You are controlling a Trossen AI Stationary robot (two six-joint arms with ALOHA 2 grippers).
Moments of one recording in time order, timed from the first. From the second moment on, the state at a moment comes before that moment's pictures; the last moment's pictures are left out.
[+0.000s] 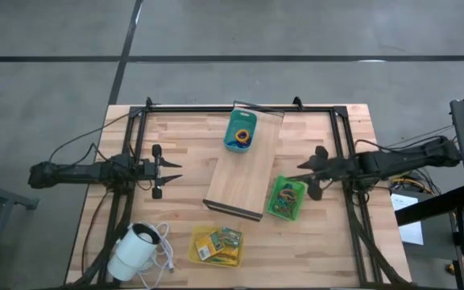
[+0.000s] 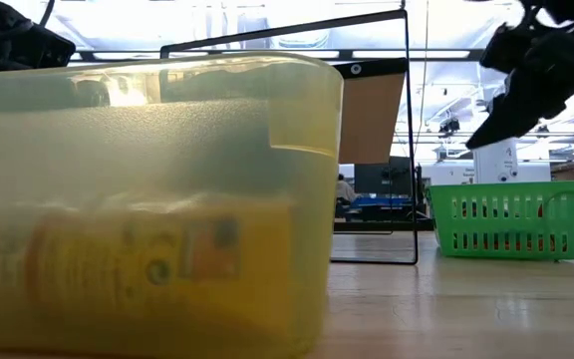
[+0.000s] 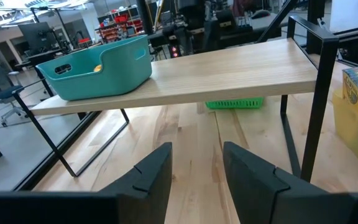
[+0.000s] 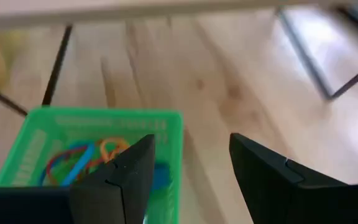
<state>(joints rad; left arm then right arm) 0.02 0.15 0.00 0.02 -0.05 0.23 0.15 0.64 0.40 -0.45 0.33 0.36</state>
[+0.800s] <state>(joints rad) 0.02 0.15 0.00 0.02 -0.05 0.24 0.15 1.20 0.55 -0.54 0.29 0.40</state>
